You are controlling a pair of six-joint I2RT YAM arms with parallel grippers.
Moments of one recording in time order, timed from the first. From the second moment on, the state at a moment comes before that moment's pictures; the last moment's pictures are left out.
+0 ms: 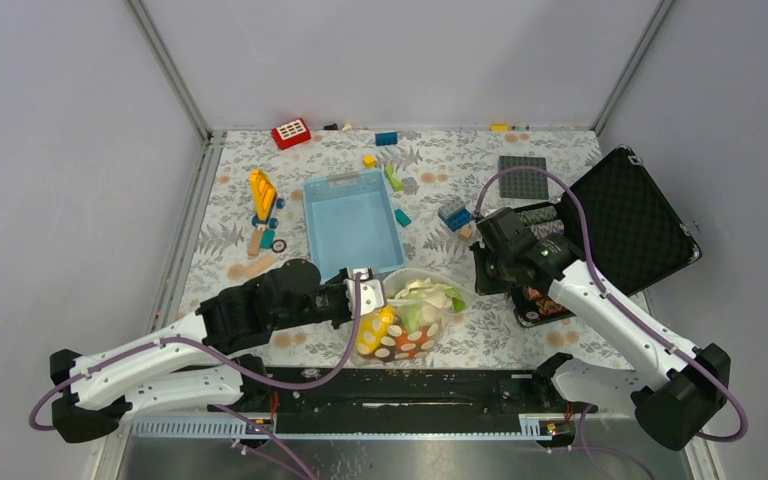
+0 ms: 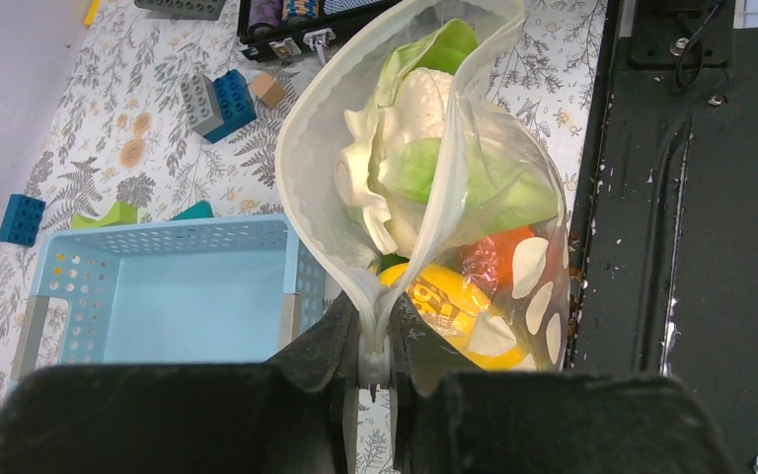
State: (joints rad) left arm -1.15 0.80 0.86 -0.46 0.05 0.36; right arm 0.62 1.12 1.00 -0.96 0.04 0.43
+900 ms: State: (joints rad) left arm -1.15 0.80 0.86 -0.47 0.03 0.32; right arm 0.62 0.99 0.98 -0.92 -0.08 0.45
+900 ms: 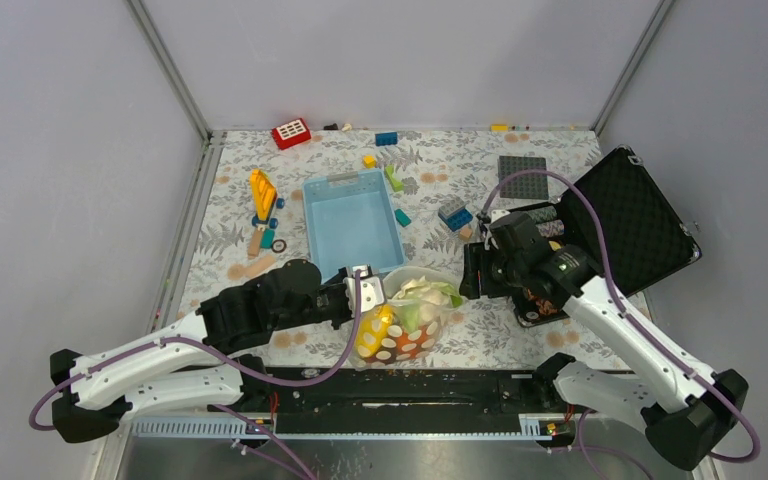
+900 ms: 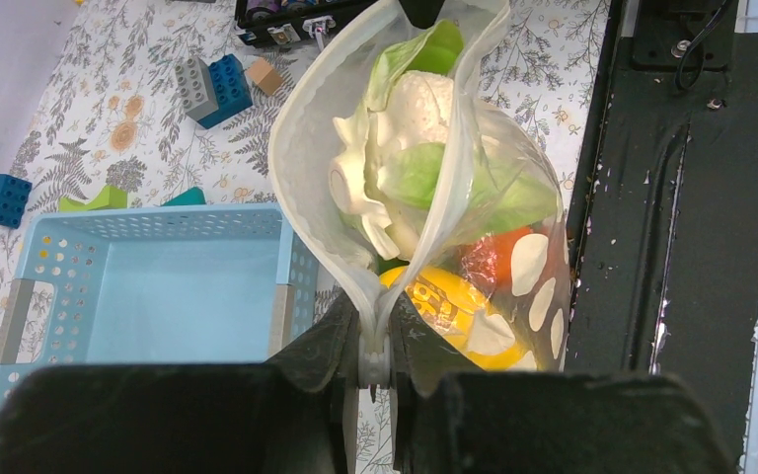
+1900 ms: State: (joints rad) left arm -1.15 0.90 0.81 -0.32 0.03 0.29; right arm 0.61 0.93 1.04 -0.99 0.33 0.45
